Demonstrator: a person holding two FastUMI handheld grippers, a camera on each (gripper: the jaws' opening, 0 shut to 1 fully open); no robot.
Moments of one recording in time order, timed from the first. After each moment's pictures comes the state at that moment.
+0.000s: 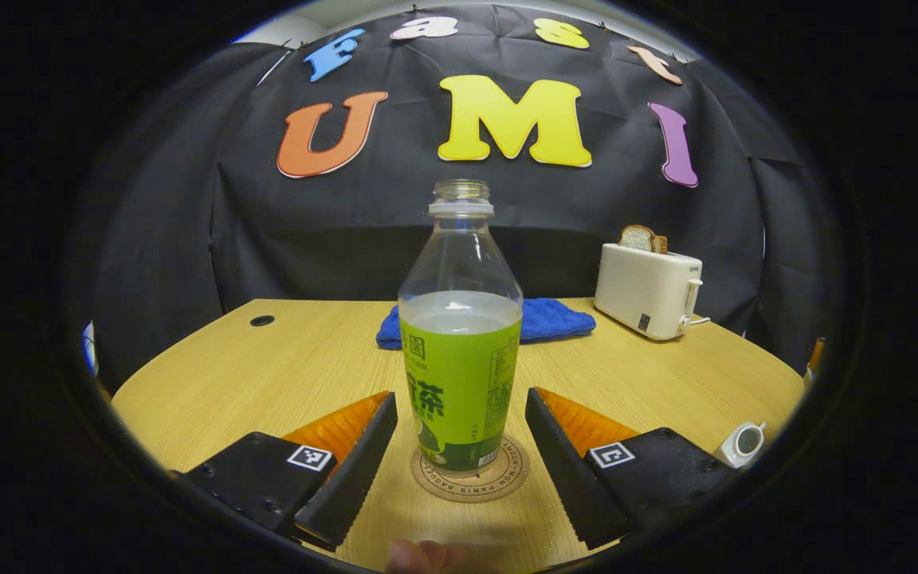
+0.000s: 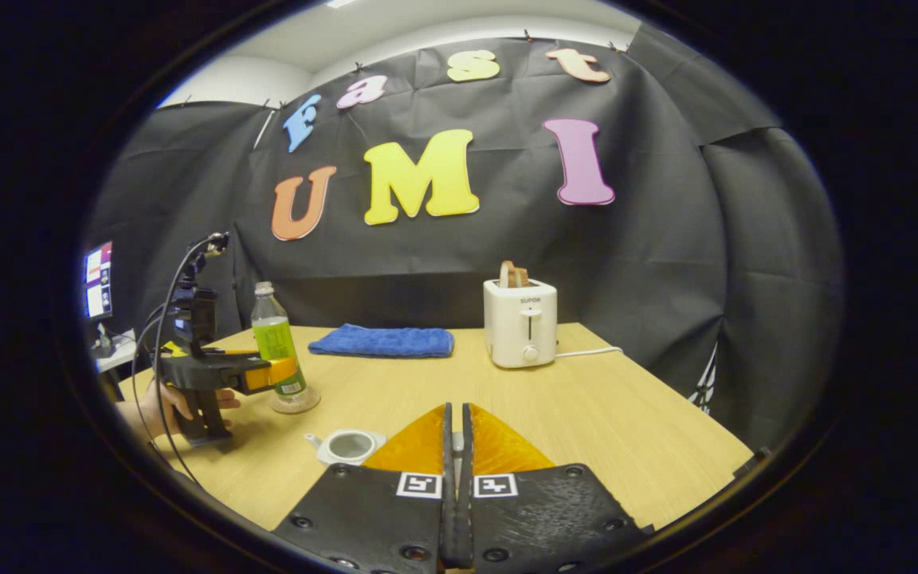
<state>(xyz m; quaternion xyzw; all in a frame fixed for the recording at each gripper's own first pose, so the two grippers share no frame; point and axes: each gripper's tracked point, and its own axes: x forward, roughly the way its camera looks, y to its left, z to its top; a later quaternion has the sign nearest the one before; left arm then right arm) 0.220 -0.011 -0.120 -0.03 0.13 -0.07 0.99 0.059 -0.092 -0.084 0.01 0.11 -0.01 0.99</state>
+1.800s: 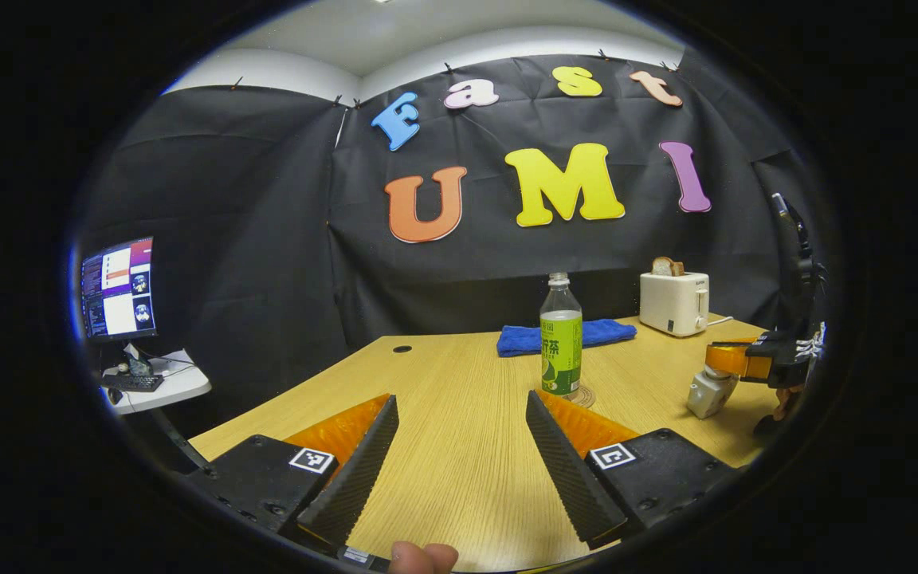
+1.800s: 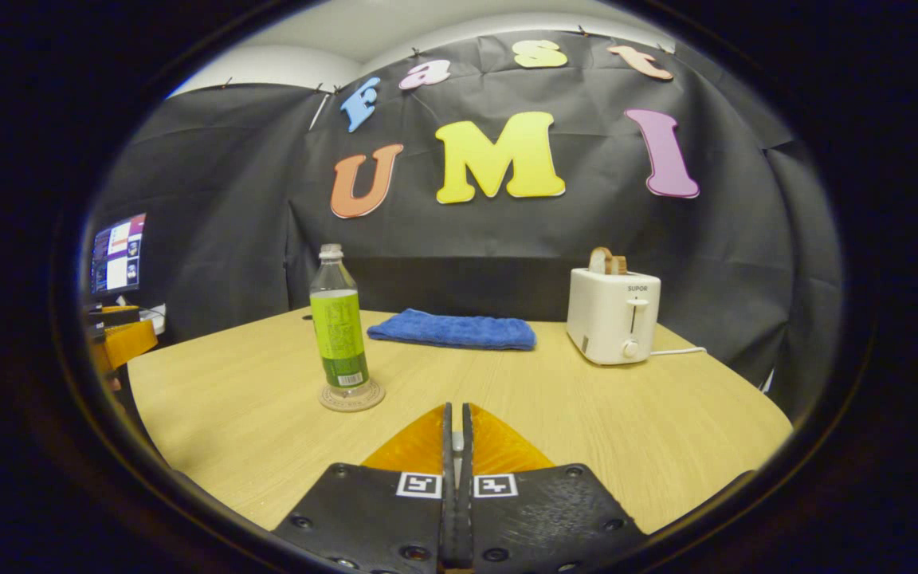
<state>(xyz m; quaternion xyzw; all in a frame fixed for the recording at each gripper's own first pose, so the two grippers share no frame) 0.023 0.098 -0.066 0.02 0.04 0.06 1.00 0.105 0.012 -0.131 -0.01 0.12 0.09 0.99</state>
